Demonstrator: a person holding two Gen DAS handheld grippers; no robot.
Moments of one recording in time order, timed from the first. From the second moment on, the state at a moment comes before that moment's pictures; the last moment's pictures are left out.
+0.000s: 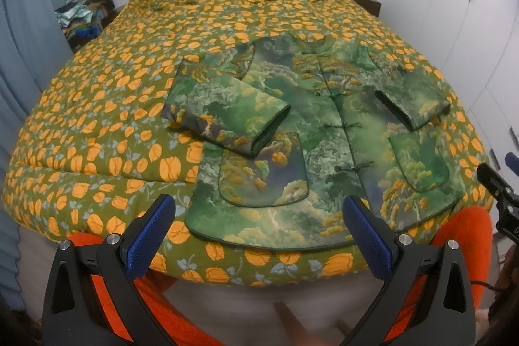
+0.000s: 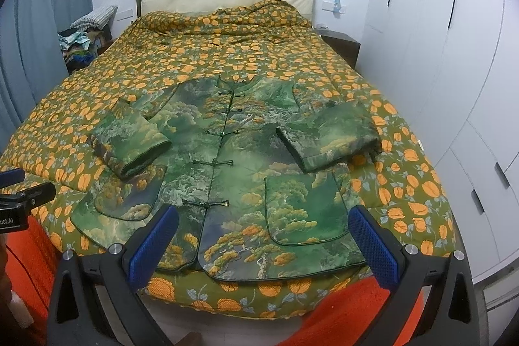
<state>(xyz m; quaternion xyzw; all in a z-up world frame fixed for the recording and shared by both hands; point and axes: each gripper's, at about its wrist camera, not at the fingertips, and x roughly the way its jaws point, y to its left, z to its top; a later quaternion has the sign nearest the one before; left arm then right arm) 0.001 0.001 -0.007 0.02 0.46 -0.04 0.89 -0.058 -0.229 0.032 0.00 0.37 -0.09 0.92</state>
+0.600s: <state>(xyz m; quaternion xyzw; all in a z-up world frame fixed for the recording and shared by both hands) 0.000 0.002 -0.009 0.03 0.46 -0.03 0.89 -0.059 -0.234 0.031 0.00 0.37 -0.09 0.92</state>
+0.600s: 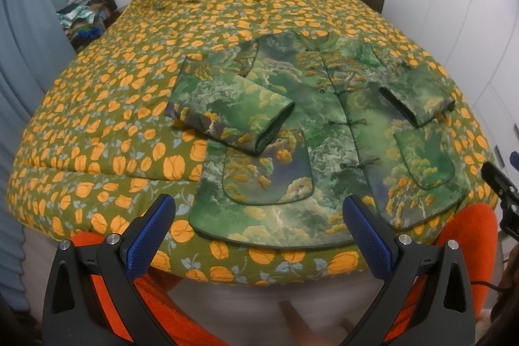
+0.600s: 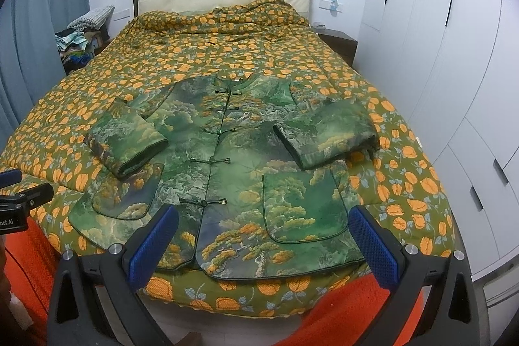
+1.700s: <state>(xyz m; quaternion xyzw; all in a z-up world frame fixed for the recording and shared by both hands) -0.001 0.003 -0.011 0.03 0.46 -0.03 0.89 -0.058 -0.231 0.027 0.00 0.38 -0.09 0.92</state>
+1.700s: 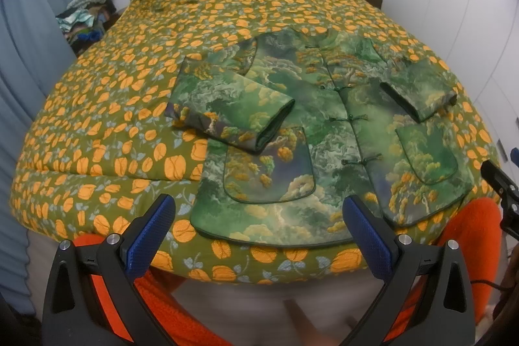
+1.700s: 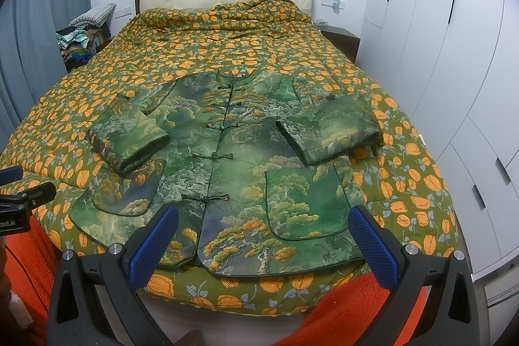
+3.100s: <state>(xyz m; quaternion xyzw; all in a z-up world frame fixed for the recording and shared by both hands) -0.002 -0.001 -0.011 0.04 0.46 -0.03 0.89 -0.057 -0.230 0.026 0.00 0.38 -0.09 0.92</state>
